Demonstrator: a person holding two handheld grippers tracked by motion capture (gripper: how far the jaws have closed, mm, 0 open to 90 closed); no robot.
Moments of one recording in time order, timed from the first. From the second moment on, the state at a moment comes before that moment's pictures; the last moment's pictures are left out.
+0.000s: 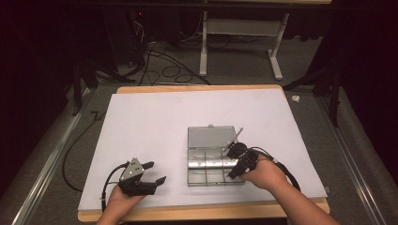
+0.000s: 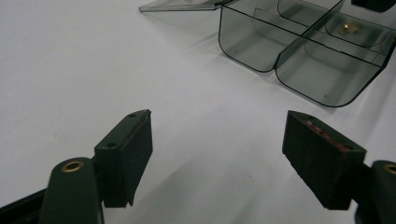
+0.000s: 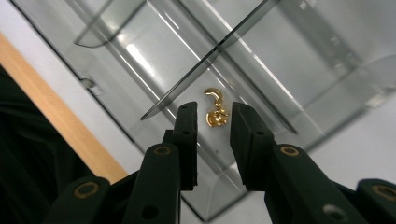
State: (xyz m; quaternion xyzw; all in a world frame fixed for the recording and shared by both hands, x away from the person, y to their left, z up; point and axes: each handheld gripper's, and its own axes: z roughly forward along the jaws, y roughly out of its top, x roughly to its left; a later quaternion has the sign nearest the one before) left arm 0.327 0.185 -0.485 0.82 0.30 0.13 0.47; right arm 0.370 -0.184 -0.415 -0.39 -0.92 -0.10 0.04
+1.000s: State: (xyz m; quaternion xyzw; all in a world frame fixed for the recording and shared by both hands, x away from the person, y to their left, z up) left arm 0.328 0.187 -0.484 0.82 0.30 0.14 0.47; right arm 0.335 -0.297 -0.449 -0.50 -0.83 -0.25 -0.06
